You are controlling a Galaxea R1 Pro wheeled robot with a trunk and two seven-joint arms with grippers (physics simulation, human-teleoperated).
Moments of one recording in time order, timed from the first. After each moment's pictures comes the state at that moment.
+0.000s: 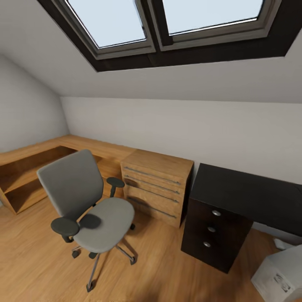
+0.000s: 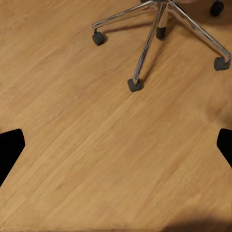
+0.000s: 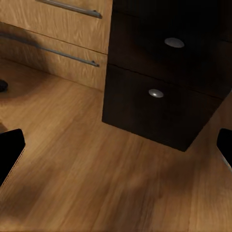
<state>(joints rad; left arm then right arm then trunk) -0.06 0.09 -0.79 -0.02 1.02 -0.87 0.09 -0.25 0.09 0.77 0.02 -0.55 -0.99 -0.37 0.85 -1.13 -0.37</state>
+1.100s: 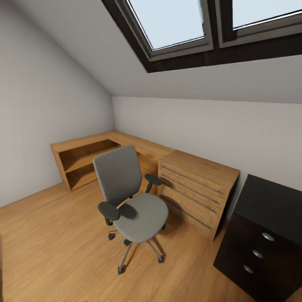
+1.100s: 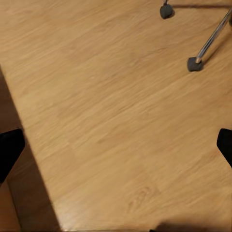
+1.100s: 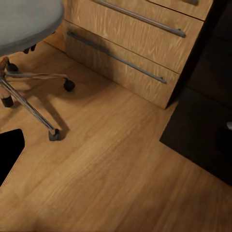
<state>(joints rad) -0.06 0.08 -0.79 -0.02 1.03 -0.84 0.09 -0.25 0.09 0.77 0.02 -0.55 -0.99 -0.38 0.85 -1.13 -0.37</state>
